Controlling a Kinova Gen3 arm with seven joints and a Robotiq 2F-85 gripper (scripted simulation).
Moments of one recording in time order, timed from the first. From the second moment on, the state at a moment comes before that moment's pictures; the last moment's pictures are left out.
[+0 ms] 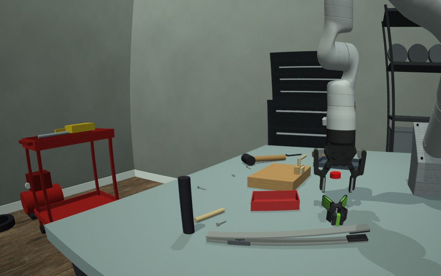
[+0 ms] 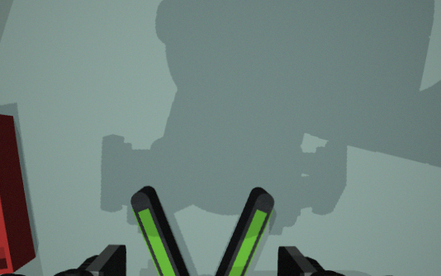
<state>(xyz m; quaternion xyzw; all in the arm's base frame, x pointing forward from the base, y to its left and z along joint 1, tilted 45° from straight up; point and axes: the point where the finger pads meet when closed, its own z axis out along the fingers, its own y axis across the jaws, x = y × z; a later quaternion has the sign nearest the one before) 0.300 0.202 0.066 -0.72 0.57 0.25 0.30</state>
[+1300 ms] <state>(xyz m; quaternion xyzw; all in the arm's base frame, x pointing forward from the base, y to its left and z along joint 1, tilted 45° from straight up) 0.300 0.210 0.058 -0.72 0.57 0.25 0.29</state>
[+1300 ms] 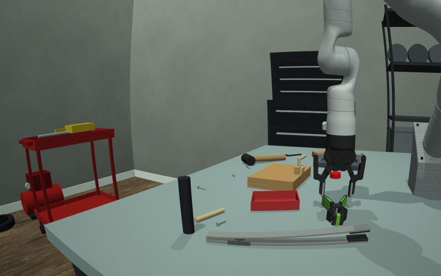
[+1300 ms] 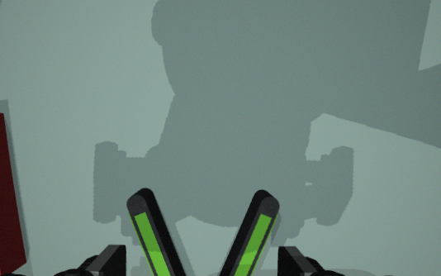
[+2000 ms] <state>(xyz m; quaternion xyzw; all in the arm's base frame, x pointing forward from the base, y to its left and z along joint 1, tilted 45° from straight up) 0.299 0.227 0.043 -0.72 0.57 0.25 0.29</state>
